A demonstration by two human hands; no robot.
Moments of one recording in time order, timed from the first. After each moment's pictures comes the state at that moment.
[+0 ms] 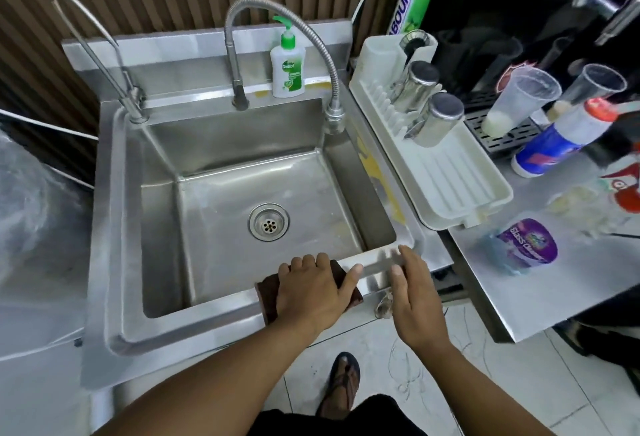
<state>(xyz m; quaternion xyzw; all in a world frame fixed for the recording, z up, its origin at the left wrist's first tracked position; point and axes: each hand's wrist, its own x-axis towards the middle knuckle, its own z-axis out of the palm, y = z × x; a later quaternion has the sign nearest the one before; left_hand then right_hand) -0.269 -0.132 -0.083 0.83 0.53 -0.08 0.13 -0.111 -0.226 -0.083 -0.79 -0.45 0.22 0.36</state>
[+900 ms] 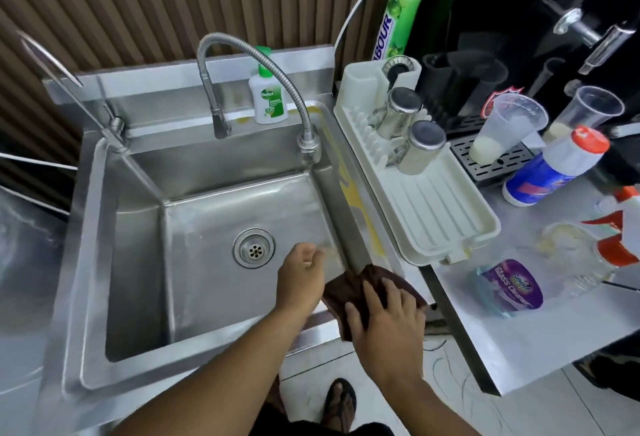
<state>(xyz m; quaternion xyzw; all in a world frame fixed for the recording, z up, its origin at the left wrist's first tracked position) -0.203 -0.074 -0.075 0.51 0.65 0.25 0.50 -0.100 -0.201 -0.078 -0.85 -0.52 0.06 0.07</state>
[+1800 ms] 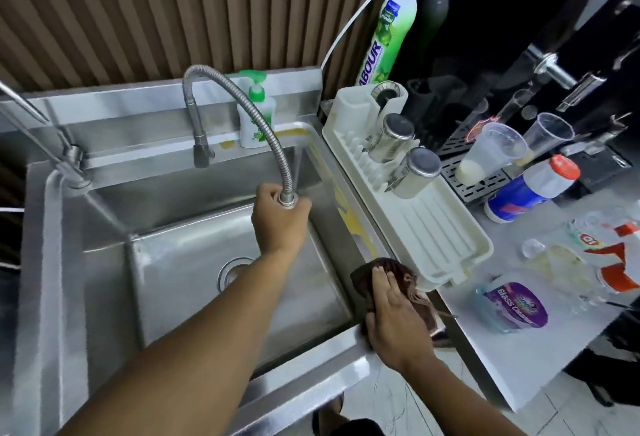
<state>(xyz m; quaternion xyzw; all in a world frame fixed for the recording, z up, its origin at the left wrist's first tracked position) -0.207 0.073 -0.026 0.50 0.62 0.39 0.46 -0.081 -0.138 -0.068 -0.81 -0.56 0.19 0.01</state>
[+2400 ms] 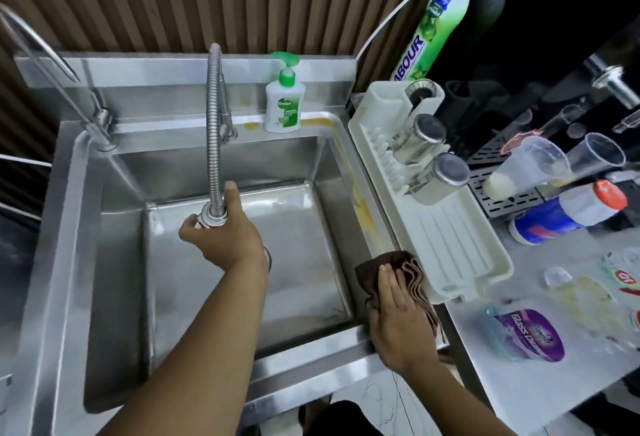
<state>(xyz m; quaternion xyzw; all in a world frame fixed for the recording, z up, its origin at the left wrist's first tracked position) -0.259 0.060 -0.026 0.06 0.69 0.59 0.42 -0.061 -0.130 -0.087 -0.79 -0.59 0.17 -0.02</state>
